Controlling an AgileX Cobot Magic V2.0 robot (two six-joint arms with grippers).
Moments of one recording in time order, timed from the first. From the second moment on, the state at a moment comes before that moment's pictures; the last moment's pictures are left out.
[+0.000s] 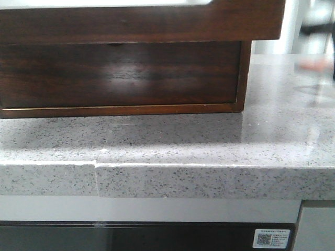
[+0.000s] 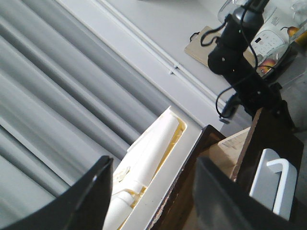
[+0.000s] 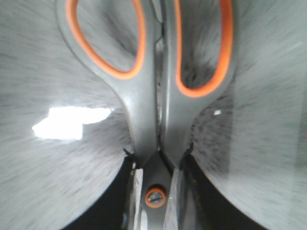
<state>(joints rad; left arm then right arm) -0.76 0.47 -0.52 0.88 -0.21 0.03 -0.04 1.66 -1.43 -0.01 1.08 0.01</state>
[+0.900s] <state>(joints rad) -0.76 0.47 -0.52 0.88 -0.21 0.03 0.63 1.23 -1.43 0.14 0.67 -0.70</state>
